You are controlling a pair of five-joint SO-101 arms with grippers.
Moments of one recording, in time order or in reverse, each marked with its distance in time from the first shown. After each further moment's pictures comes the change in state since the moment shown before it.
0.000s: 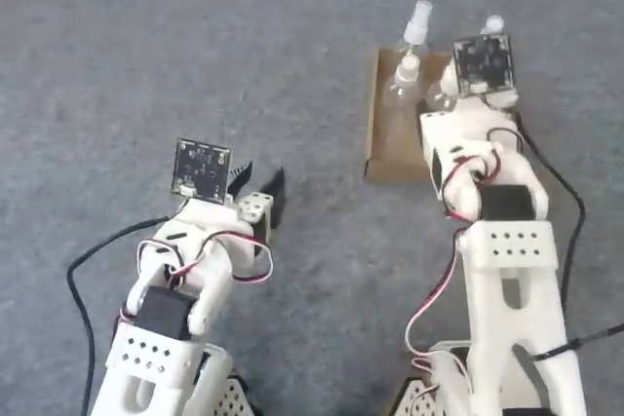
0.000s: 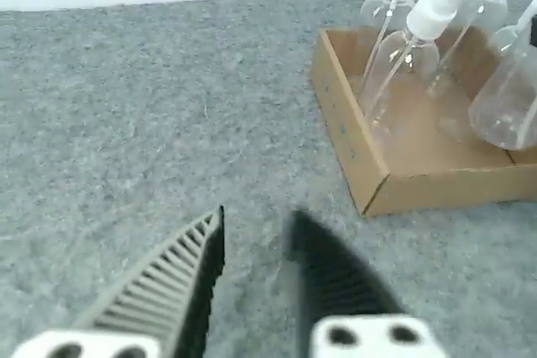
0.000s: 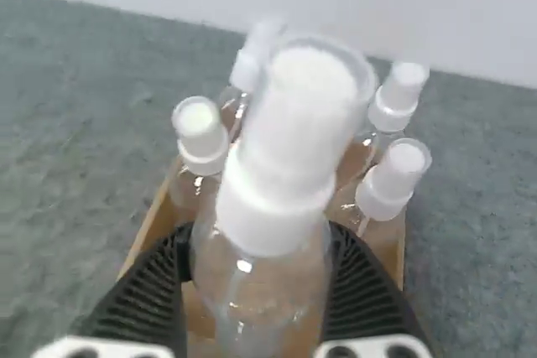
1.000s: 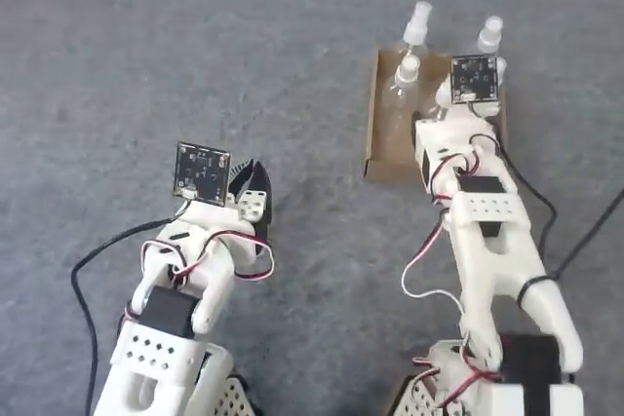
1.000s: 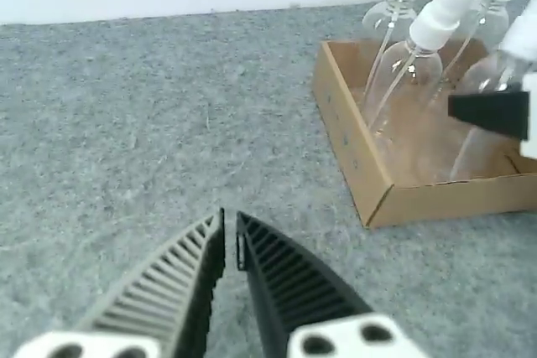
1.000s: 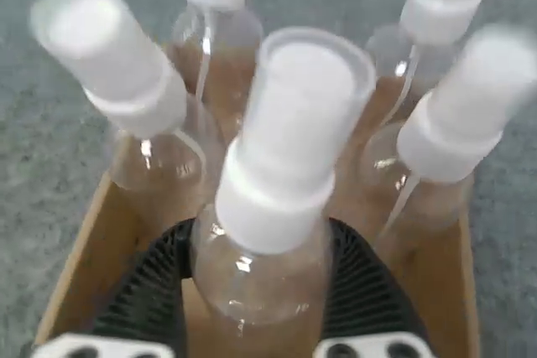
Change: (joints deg) left arm -0.1 0.0 2.7 -4.3 0.0; right arm 0.7 22.7 4.5 -21.4 -4.8
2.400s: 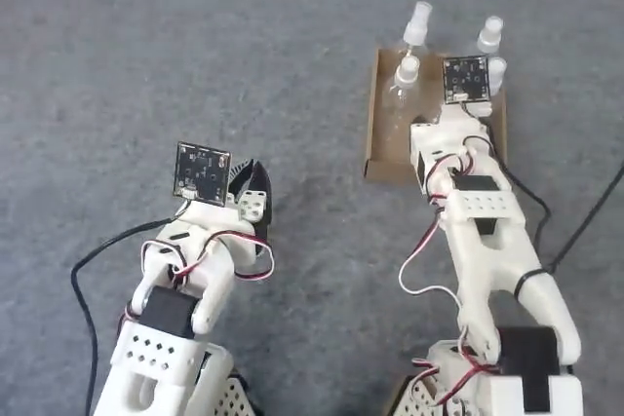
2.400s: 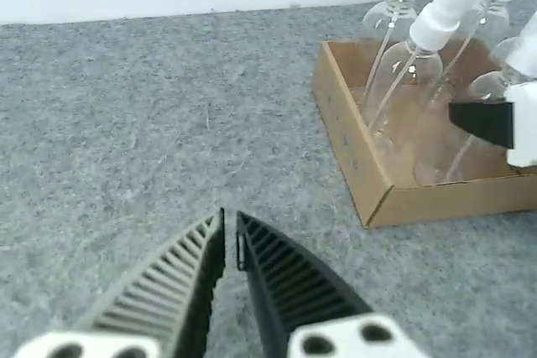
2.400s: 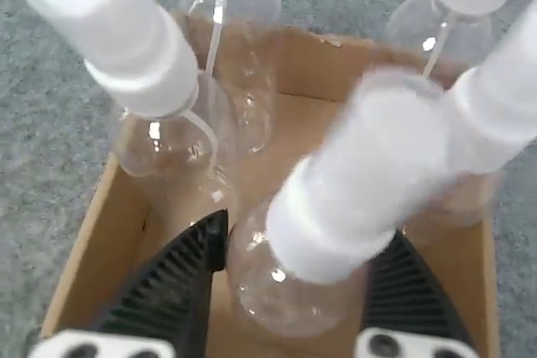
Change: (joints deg) left arm 0.0 0.0 0.0 0.0 0.0; right arm -0.8 1.0 -0.1 -0.3 -0.3
